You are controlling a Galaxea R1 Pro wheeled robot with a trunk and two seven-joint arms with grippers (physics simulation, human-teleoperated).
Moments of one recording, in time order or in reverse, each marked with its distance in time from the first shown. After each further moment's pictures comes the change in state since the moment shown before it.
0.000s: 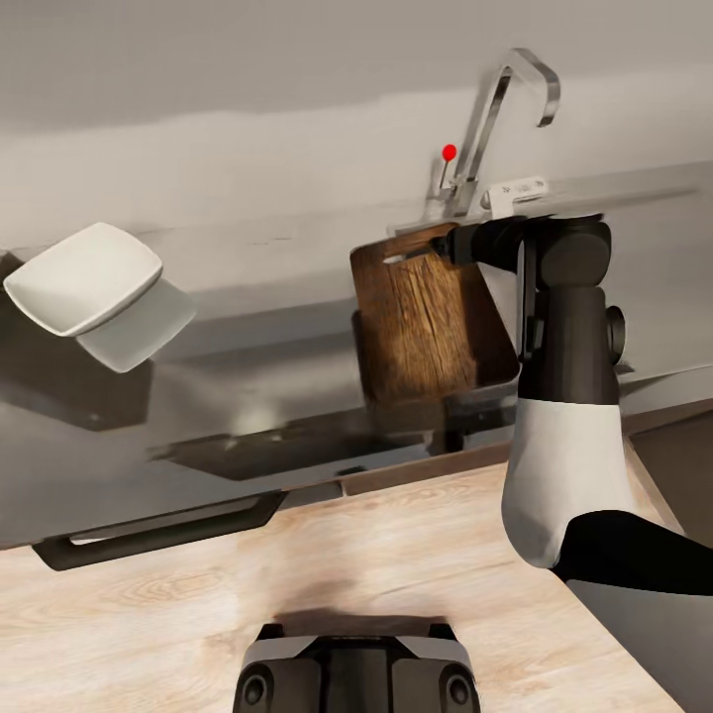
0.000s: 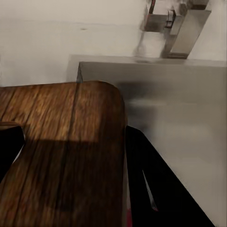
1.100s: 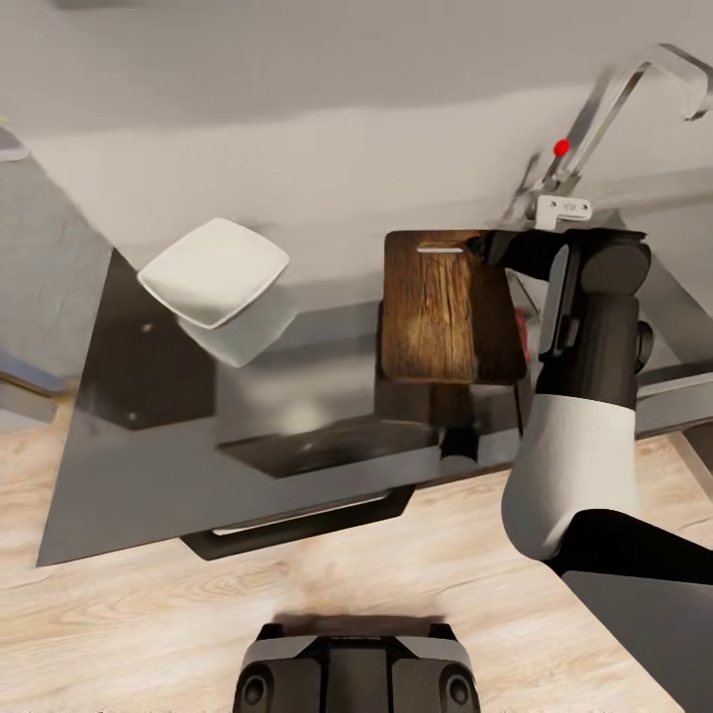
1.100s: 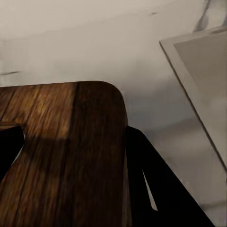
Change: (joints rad) left arm 0.000 0.000 0.000 0.003 0.000 0.001 -0.001; right arm 0.000 0.000 -0.196 0.023 -0.128 -0.002 -0.127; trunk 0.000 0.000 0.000
